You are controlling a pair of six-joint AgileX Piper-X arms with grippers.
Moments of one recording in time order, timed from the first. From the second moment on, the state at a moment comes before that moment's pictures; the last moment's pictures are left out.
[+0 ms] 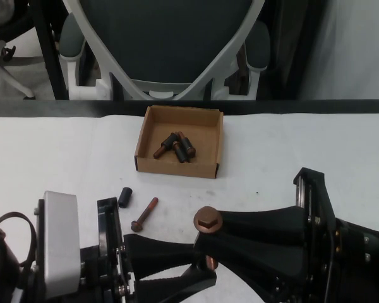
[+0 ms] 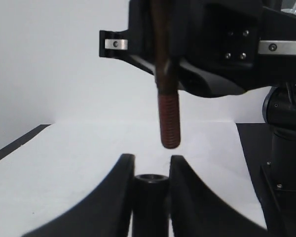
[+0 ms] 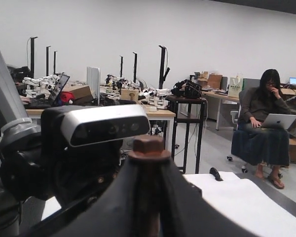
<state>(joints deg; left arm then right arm) -39.3 64.5 -7.2 -56.0 38.9 5.7 51.7 62.8 -14.9 -56.4 -22.4 0.0</state>
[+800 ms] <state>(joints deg) -39.3 64.5 -7.2 -57.9 44.3 1.7 51.7 62.8 -15.1 -54.4 -23.1 0.0</state>
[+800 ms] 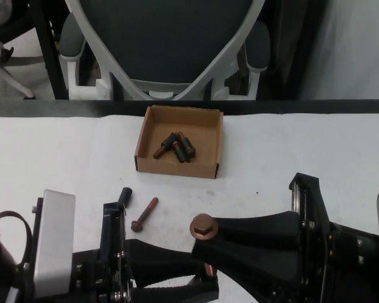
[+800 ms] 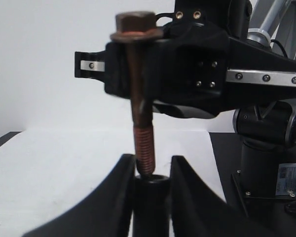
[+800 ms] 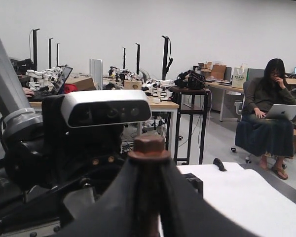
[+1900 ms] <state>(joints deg) -42.8 64.5 -7.4 -63.7 43.2 -2.5 52.1 62.3 -15.2 -55.8 -25.9 0.5</state>
